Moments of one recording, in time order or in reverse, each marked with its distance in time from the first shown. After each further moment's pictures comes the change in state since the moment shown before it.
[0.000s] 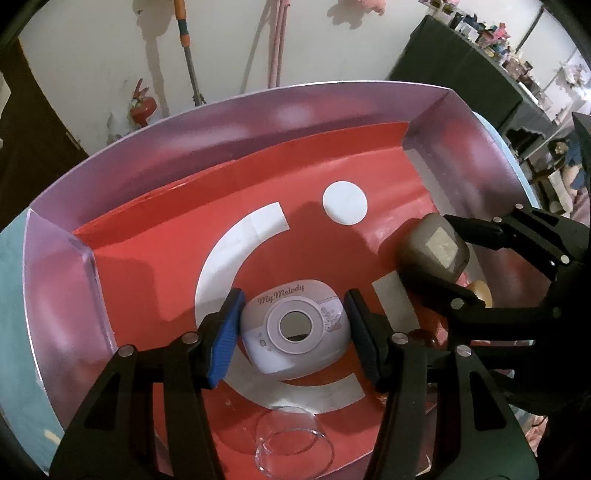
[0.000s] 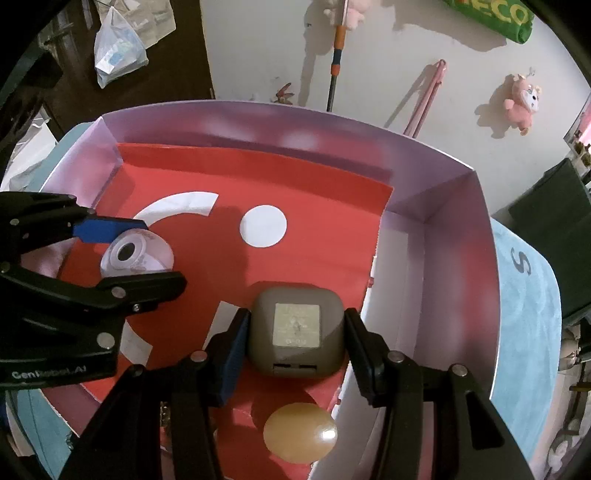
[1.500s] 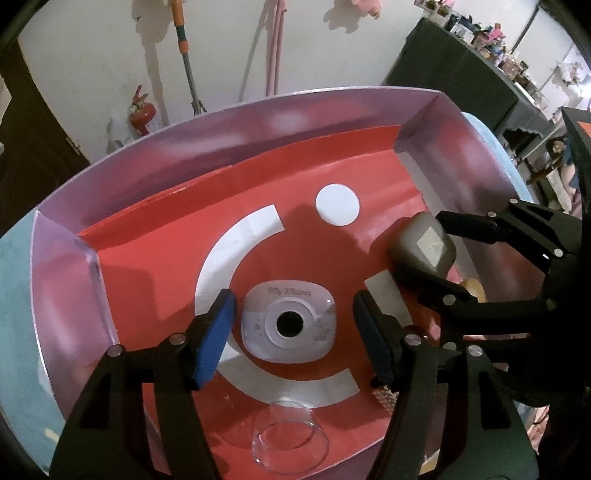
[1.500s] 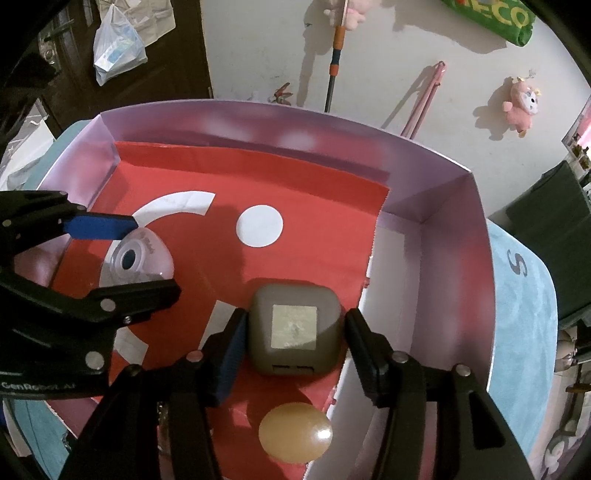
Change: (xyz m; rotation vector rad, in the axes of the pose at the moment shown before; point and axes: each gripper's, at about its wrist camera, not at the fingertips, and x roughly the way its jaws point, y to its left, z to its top) left arm -0.007 -0.003 -0.003 0.015 -0.030 -0.005; right arm -0.001 -0.002 0.000 -0.003 -0.004 -0.010
